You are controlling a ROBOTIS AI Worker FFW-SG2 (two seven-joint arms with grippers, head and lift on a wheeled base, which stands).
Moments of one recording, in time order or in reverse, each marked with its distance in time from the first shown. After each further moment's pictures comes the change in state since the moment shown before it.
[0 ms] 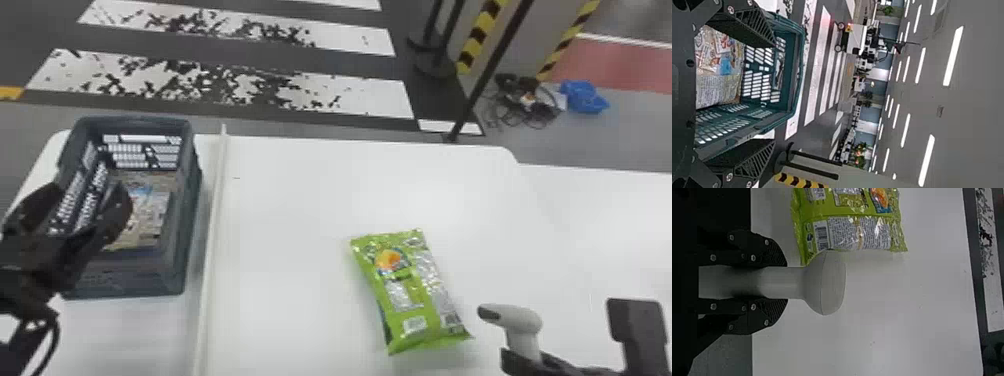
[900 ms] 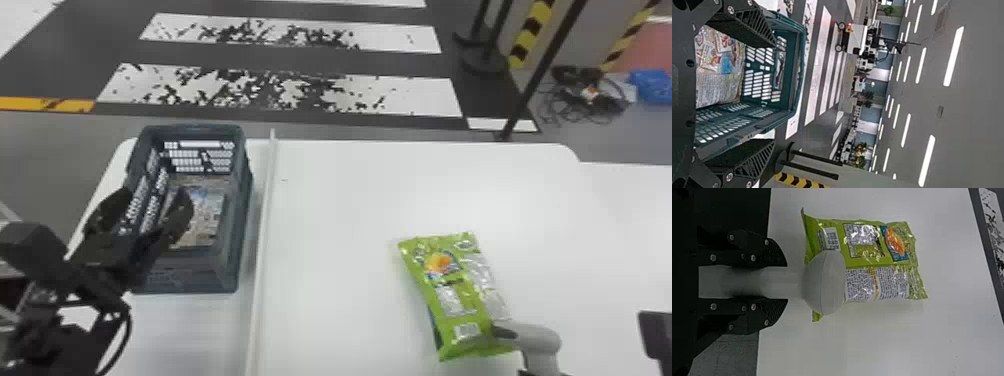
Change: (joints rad) left arm 0.000 -0.003 -0.003 0.002 -0.003 0.000 0.000; right arm -0.005 0.001 0.110 0.001 0.033 0.076 0.081
